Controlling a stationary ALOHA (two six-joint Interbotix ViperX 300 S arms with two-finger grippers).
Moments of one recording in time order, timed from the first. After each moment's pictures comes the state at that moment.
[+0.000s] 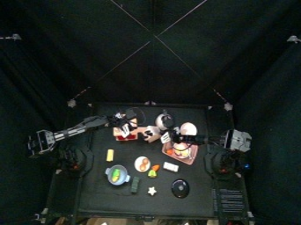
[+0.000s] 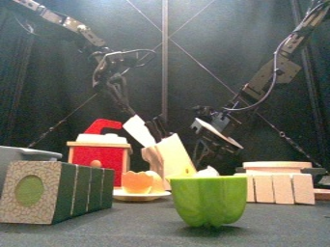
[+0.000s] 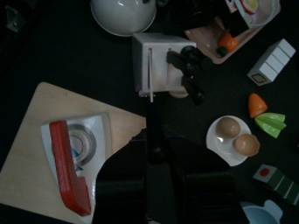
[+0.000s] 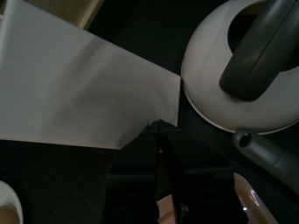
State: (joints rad) left arm 0.47 -0.23 0.43 -0.14 0.73 0.07; right arm -0.37 0.09 0.72 -1.72 0.19 2.29
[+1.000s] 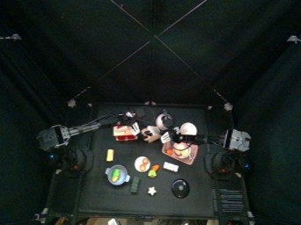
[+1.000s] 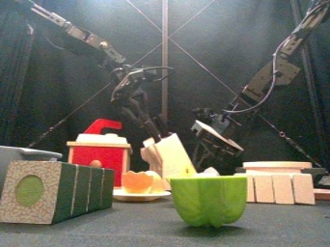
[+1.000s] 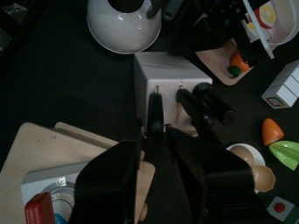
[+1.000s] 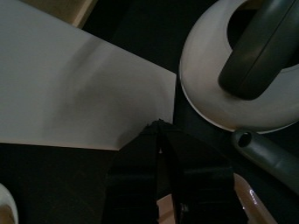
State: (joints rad) left arm 0.47 -0.05 0.33 -0.15 0.65 0.06; right arm -0.37 0.10 0.72 -1.72 0.18 2.29
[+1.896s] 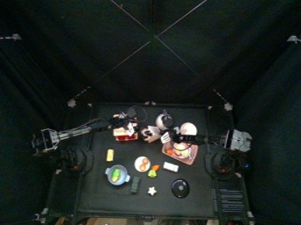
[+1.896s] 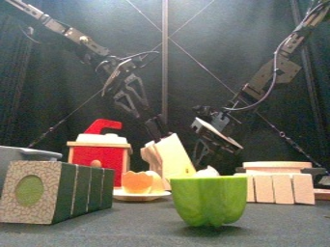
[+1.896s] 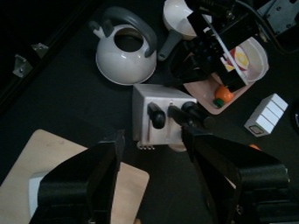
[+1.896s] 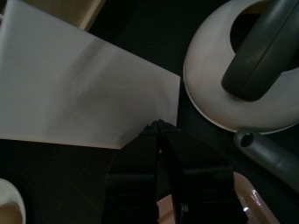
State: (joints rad) left arm 0.46 -0.21 0.53 -0.19 0.37 0.06; right arm -0.36 0.08 0.72 -1.71 0.18 2.29
